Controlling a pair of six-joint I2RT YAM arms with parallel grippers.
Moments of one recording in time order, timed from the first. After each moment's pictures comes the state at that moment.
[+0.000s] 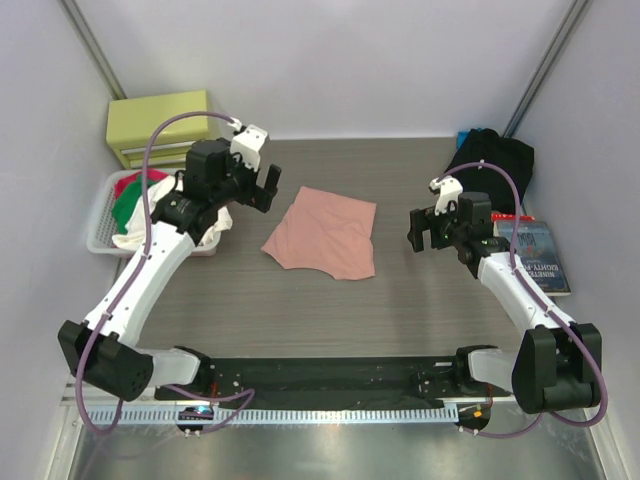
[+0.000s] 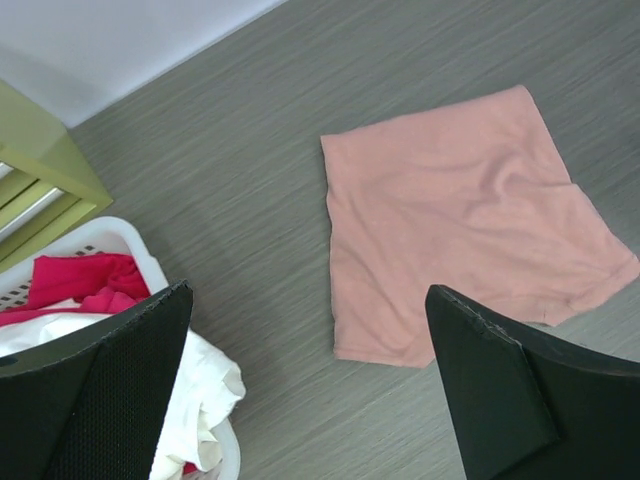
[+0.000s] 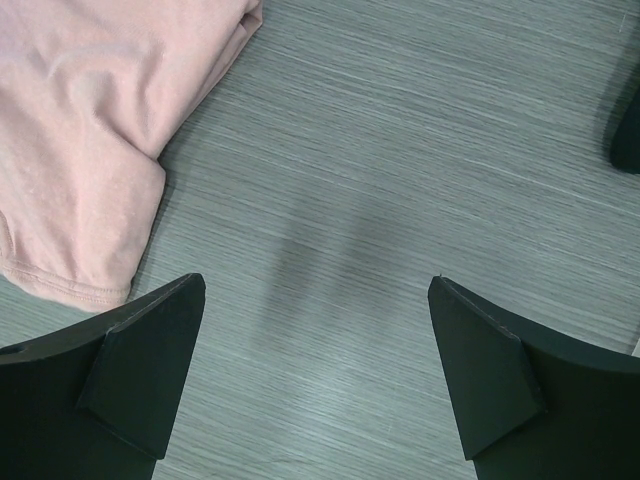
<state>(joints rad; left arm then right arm) -0.37 1.30 1.34 -0.47 0.08 0.18 0.08 1.19 0.75 -0.19 -0.22 -0.14</state>
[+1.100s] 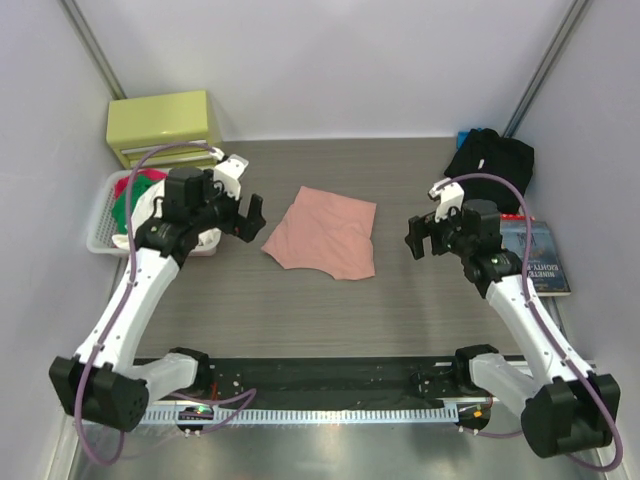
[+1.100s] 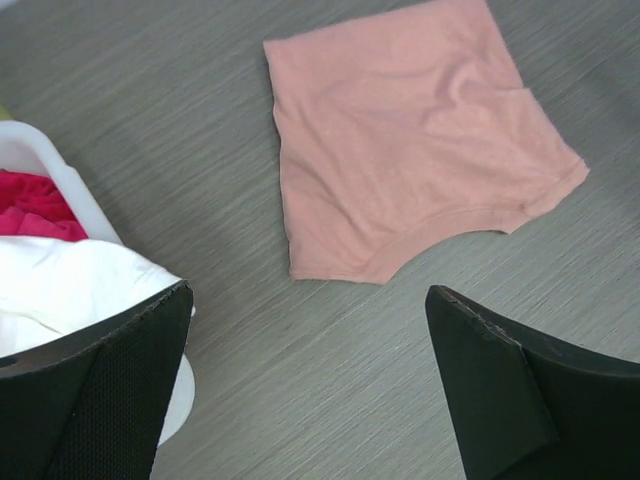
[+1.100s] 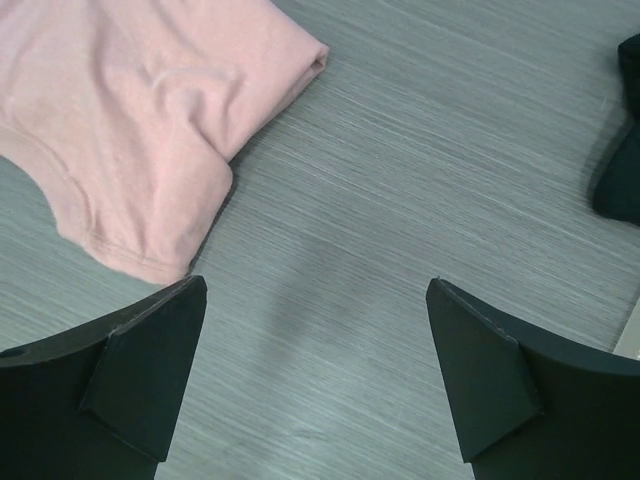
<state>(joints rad) -0.24 1.17 1.14 -0.54 0.31 0.18 0.15 1.01 0.74 -0.27 -0.24 -0.17</state>
